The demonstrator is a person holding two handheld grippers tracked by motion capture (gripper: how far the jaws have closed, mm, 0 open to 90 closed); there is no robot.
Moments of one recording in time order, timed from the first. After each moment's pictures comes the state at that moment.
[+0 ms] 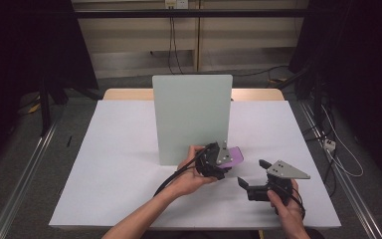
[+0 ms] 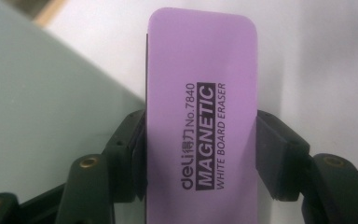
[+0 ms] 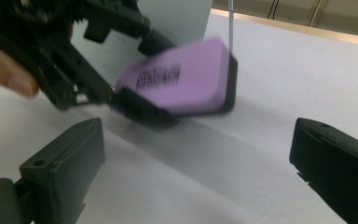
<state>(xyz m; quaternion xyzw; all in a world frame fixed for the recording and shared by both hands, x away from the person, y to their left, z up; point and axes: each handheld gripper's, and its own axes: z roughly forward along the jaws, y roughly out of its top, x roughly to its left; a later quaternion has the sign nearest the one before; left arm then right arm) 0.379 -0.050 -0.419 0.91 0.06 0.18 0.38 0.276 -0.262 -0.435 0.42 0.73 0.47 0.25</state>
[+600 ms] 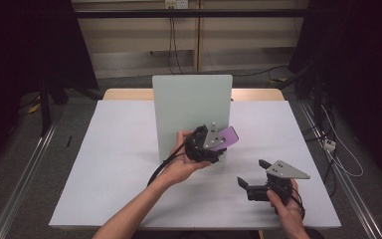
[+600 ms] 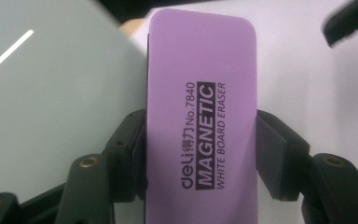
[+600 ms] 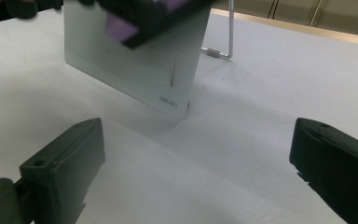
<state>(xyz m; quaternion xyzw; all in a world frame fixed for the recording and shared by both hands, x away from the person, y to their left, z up) 0.390 -0.038 -0.391 0.88 0.07 0.21 0.42 0.276 -0.261 -0.435 0.42 0.73 0.47 0.25</state>
